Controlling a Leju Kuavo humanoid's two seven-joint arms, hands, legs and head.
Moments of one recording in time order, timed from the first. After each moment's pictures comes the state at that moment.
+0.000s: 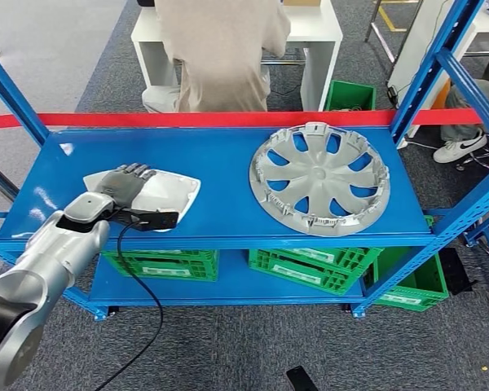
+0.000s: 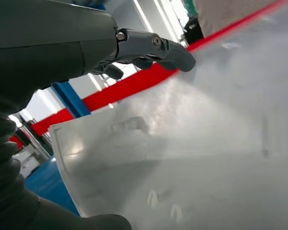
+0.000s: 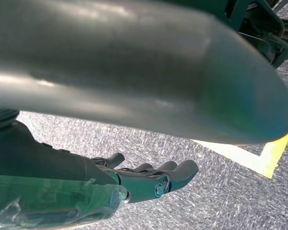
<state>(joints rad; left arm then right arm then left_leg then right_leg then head) -0.88 0.05 -0.34 -0.34 -1.37 0.08 -0.16 -0.12 0.18 -0.61 -0.19 1.00 -0.06 0.10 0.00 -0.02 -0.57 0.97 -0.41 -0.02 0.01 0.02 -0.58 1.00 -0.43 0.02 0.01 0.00</state>
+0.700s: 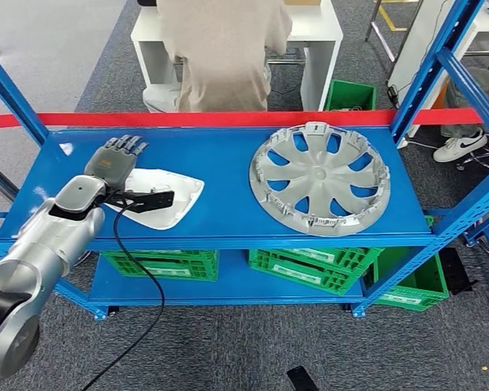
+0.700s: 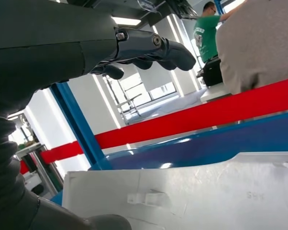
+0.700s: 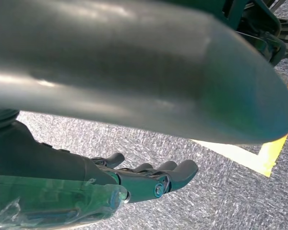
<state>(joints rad) -0.93 0.06 -0.33 -0.35 -1.37 0.21 -0.13 -0.12 0.18 -0.61 -0.19 0.99 -0.07 0.09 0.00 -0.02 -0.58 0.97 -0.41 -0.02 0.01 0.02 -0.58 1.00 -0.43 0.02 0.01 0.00</state>
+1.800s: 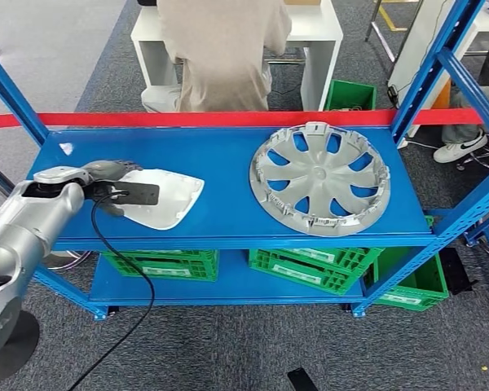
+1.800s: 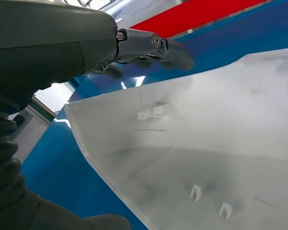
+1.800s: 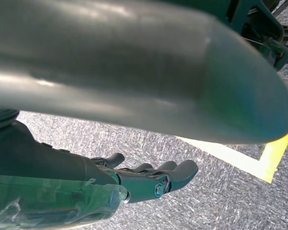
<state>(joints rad) -1.01 0.12 -0.31 -0.35 -1.21 -0.36 -0.29 -0.12 0.18 -0.64 -0.19 1.00 -0.05 0.08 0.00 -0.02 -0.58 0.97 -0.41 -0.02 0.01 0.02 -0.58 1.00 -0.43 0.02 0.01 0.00</state>
